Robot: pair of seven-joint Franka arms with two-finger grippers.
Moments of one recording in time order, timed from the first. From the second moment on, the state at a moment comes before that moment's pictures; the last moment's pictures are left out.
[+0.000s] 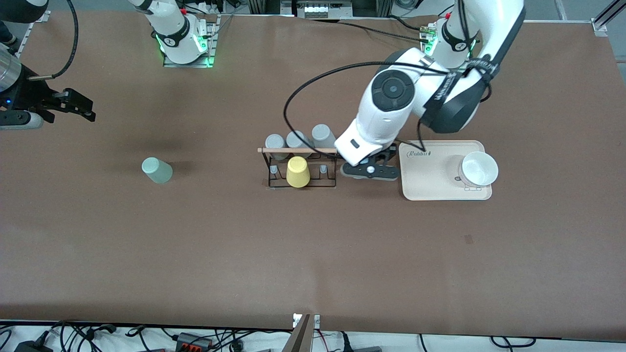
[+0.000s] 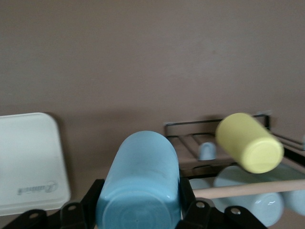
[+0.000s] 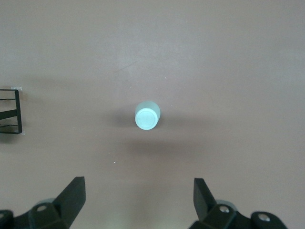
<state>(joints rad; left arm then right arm) -0.27 0.56 -0.46 -1.36 0.16 1.86 -0.68 0.02 -0.07 -0.04 -1.79 -0.02 1.68 -0.06</state>
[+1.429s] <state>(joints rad) -0.46 0.69 -0.33 -1.23 0.24 1.92 -0.85 0.02 -0.07 -0.04 -1.79 -0.02 1.68 -0.06</state>
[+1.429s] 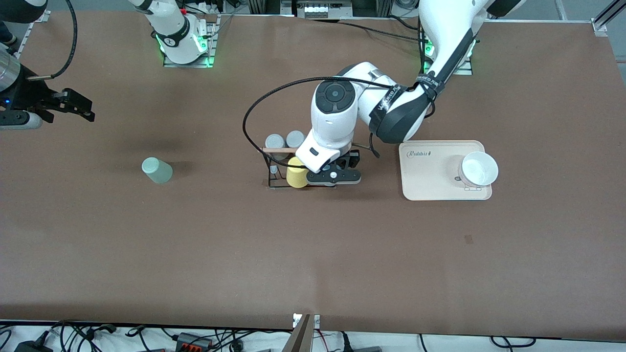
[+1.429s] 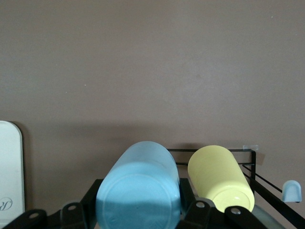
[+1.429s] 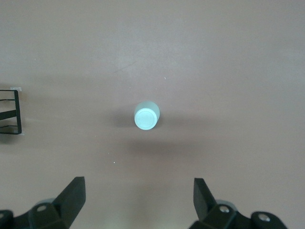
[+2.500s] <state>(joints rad) -0.50 0.72 -0.33 -1.28 0.24 1.94 -0.85 0.02 -0.07 -0.04 -1.79 -0.02 1.68 -0.06</state>
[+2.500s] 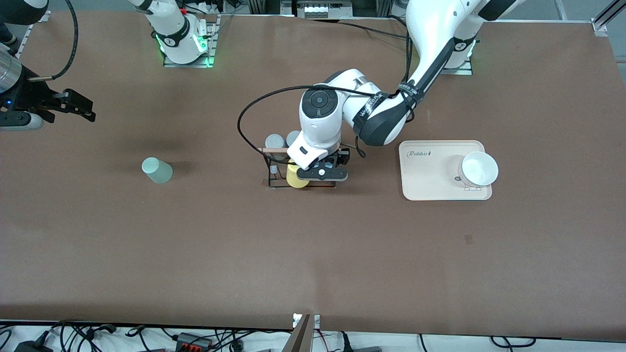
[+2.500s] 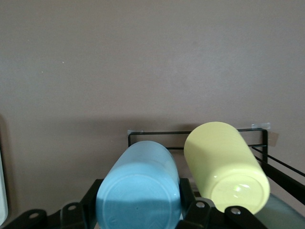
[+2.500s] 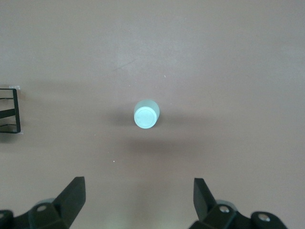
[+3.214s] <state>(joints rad) -0.50 0.73 -0.33 -1.37 0.24 2.07 -0.84 0.02 -0.04 -0.04 -1.81 -0.02 1.69 -0.06</state>
